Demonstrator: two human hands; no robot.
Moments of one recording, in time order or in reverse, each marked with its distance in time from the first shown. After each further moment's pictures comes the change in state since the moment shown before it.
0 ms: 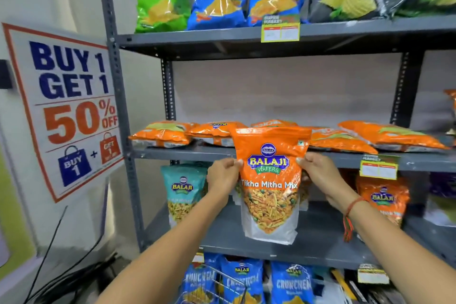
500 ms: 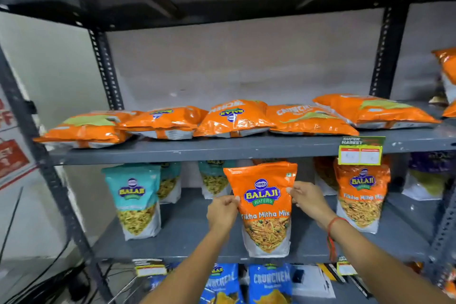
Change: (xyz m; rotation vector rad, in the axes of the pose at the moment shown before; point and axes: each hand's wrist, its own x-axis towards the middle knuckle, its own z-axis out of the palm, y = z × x) left_hand 0.032 -0.130 0.164 0.207 -0.105 -0.217; right_hand 0.056 0.199 -0.026 -0.173 -0.054 0.236
